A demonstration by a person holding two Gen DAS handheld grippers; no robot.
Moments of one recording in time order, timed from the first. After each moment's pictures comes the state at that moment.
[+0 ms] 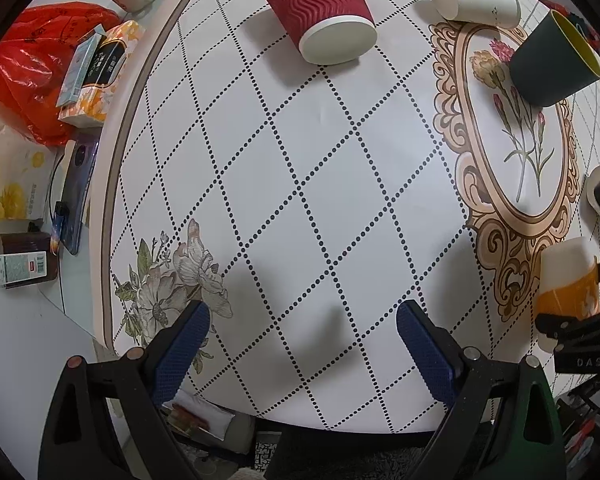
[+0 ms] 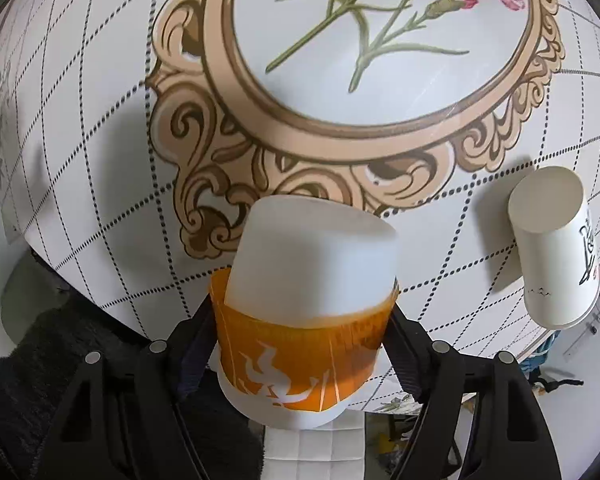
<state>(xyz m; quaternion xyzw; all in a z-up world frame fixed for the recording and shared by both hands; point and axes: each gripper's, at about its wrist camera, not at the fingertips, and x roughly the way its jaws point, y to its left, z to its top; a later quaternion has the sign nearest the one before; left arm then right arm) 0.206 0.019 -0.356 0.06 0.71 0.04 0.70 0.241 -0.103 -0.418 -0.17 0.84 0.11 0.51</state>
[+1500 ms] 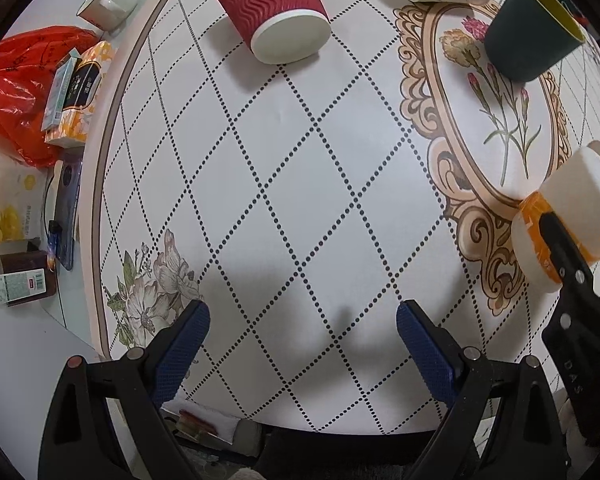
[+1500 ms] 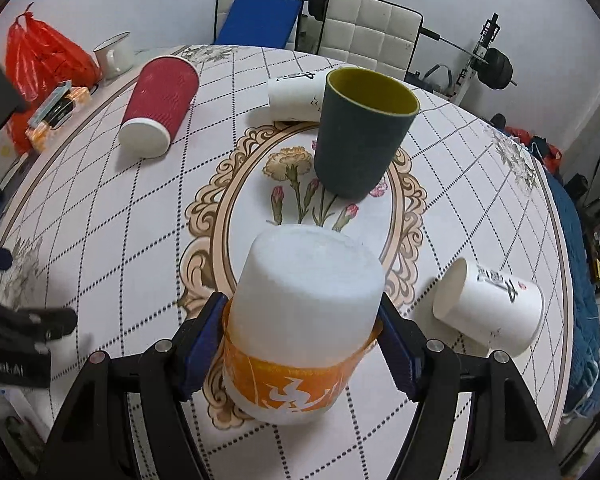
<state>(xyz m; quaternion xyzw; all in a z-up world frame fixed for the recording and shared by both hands) 0.208 -0.002 -0.361 0.09 0.71 0.02 0.70 0.218 -0.140 -0.340 -0.09 0.49 0.04 0.87</state>
